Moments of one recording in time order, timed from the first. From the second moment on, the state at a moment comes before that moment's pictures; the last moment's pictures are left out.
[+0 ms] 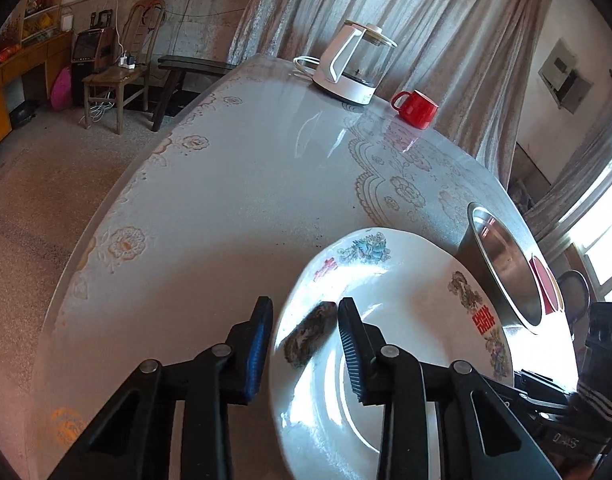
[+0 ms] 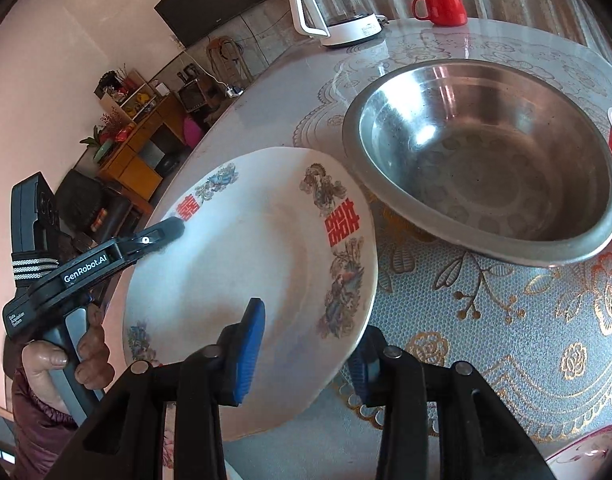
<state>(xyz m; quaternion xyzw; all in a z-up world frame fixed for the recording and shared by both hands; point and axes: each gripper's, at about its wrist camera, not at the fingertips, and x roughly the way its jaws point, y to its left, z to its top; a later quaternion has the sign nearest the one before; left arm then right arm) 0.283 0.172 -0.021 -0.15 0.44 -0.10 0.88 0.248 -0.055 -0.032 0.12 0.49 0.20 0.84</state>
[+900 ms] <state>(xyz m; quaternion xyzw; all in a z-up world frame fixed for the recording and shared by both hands) 0.204 0.153 -0.010 -0.12 0.41 -0.12 0.90 0.215 -0.064 -0.013 0.08 0.46 0.20 0.86</state>
